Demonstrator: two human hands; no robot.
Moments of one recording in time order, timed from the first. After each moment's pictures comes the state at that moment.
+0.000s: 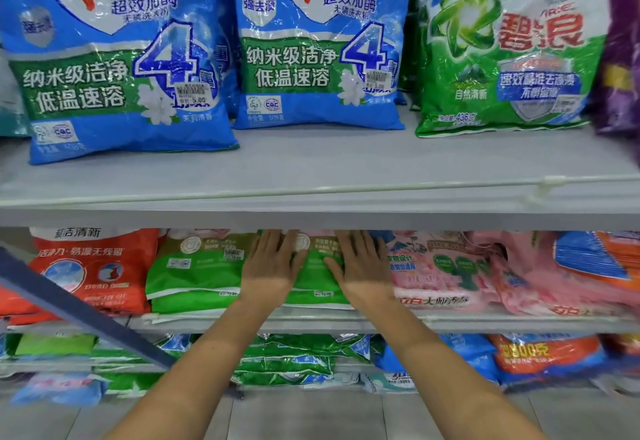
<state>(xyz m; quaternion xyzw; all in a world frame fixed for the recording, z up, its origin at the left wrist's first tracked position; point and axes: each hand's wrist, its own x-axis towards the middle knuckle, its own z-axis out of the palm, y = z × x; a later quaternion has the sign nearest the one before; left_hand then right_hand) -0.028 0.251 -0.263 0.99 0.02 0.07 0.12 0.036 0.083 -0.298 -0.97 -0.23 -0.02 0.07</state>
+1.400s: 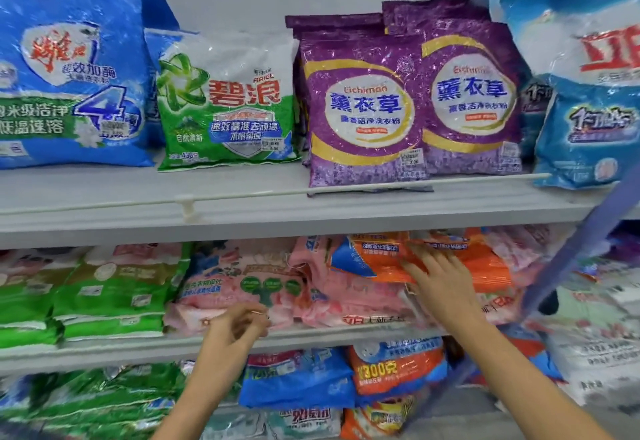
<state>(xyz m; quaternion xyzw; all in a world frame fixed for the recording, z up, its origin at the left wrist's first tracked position) -0.052 -0.051 -0.227 0.81 0.13 0.06 0.57 0.084 -0.353 -0.213 -0.92 -0.27 -0.26 -0.06</state>
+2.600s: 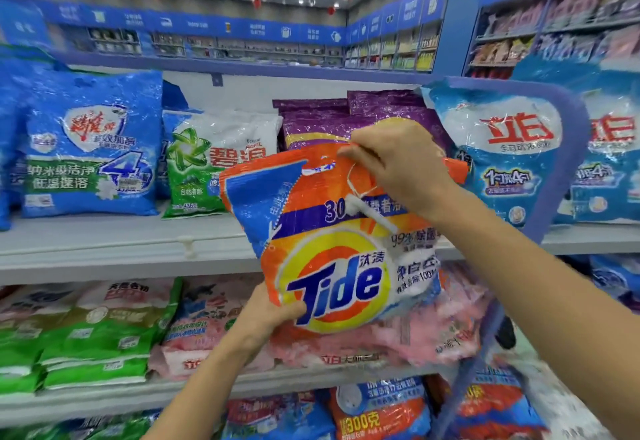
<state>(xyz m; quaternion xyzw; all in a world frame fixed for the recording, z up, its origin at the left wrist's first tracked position) -0.012 -0.102 -0.151 0.70 -0.07 0.02 0.71 0.043 -0.291 0.049 -0.79 -0.42 -0.42 0.14</state>
